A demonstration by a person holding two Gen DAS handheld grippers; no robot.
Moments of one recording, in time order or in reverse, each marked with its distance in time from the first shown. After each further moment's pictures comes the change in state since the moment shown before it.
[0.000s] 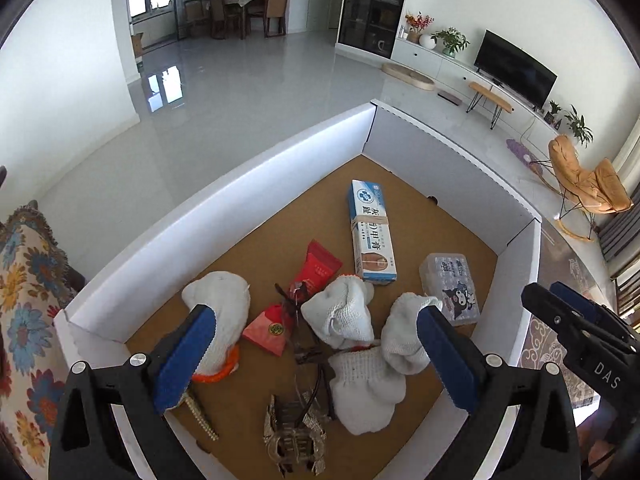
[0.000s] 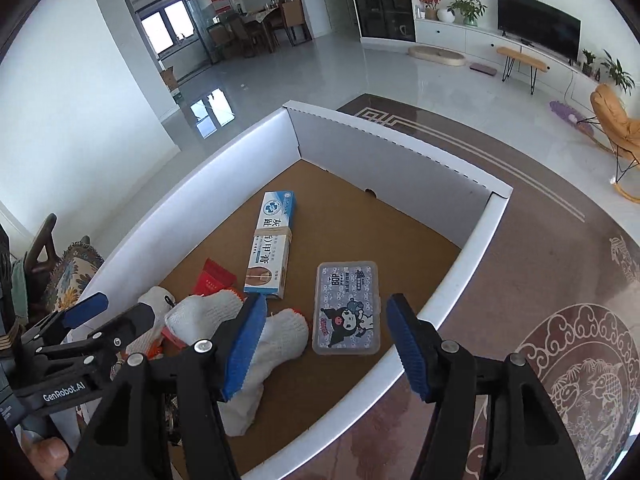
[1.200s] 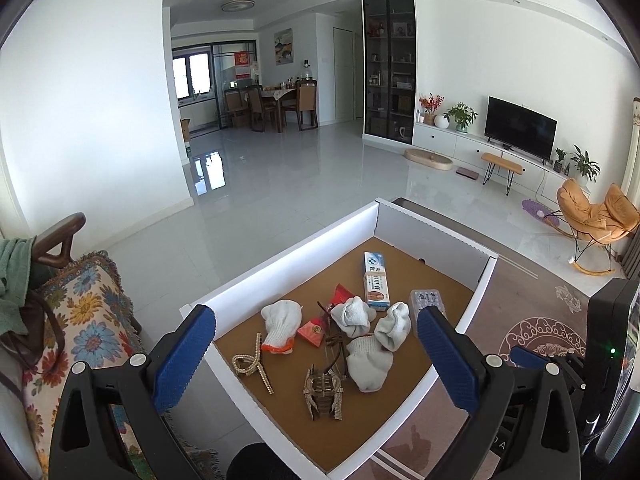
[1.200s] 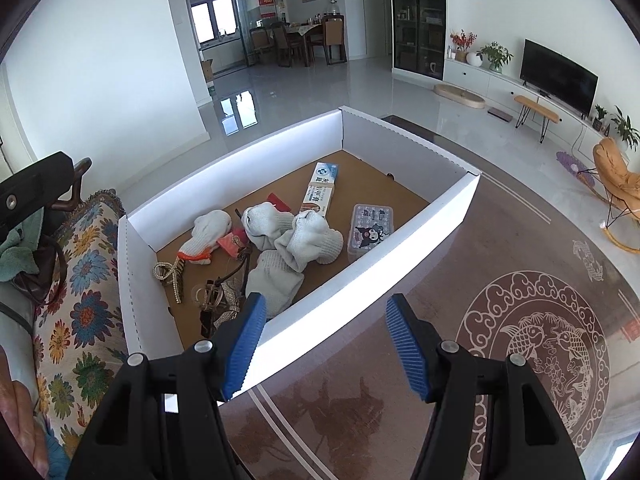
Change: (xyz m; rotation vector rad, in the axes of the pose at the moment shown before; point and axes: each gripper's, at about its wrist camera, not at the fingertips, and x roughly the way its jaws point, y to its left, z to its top) left arm -0.186 -0.015 -0.081 -0.004 -0.363 0.138; right arm -0.109 0.044 -0.094 -0.189 -0.049 0.001
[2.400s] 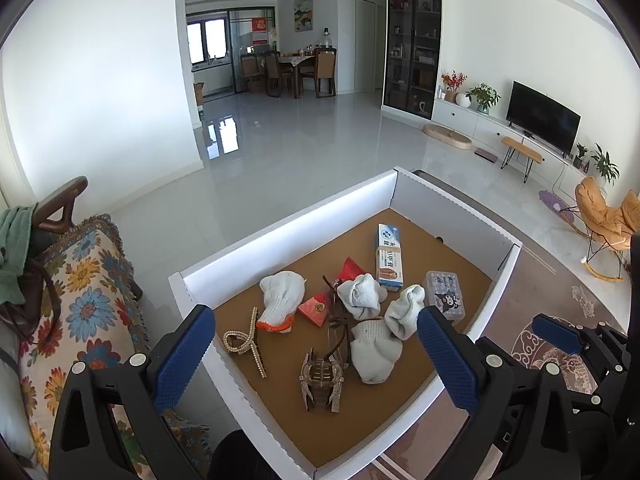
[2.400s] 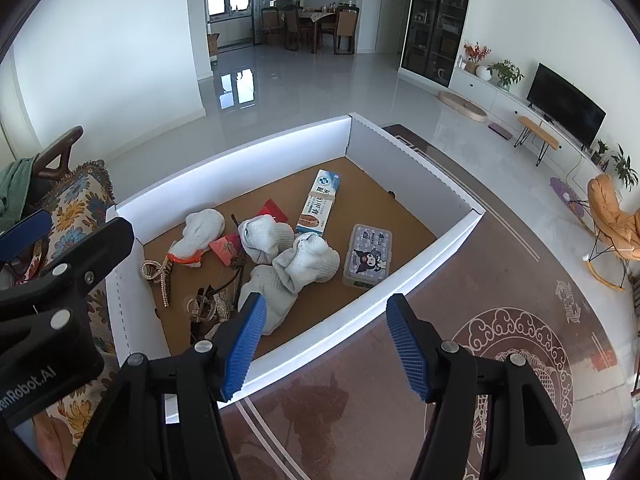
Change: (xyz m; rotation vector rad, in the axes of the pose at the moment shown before) left arm 0.052 -0.006 -0.004 -0.061 0.126 0.032; right arm 0.011 0.023 0.038 -0.106 0.058 -0.071
